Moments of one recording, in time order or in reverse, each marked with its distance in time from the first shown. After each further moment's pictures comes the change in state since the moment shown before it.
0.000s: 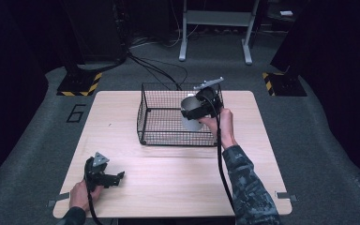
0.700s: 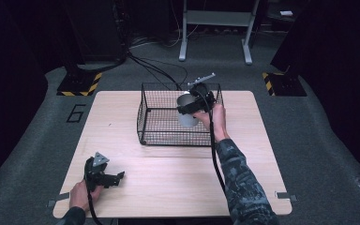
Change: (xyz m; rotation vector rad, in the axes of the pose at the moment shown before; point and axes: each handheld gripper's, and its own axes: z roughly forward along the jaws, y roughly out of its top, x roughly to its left) left arm 0.000 0.000 0.000 -0.004 0.001 0.002; right arm -0.009 0.014 0.035 0.043 -0.005 0.033
